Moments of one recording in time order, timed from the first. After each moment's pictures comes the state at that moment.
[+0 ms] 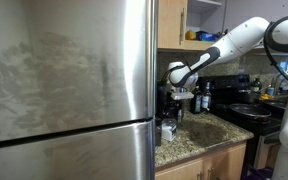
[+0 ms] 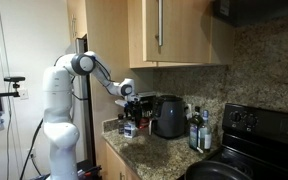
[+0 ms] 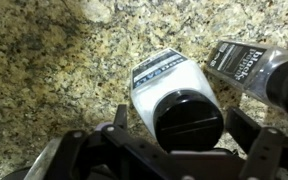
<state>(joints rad) 0.19 0.04 0.20 -2.18 0.03 2.25 0.31</state>
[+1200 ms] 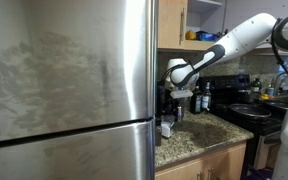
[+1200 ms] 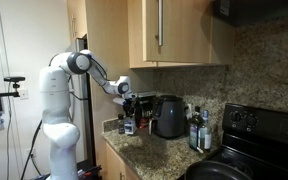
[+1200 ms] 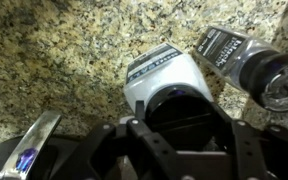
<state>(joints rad) 0.22 -0.02 0.21 -2.21 -0.01 2.33 0.32</state>
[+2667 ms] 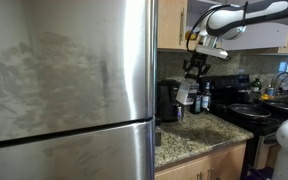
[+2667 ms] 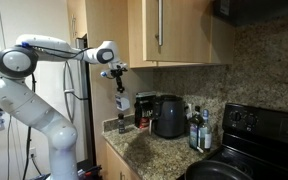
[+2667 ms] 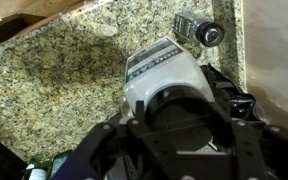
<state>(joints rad) 0.10 -0.64 0.17 -2.23 0.16 1.91 0.62</state>
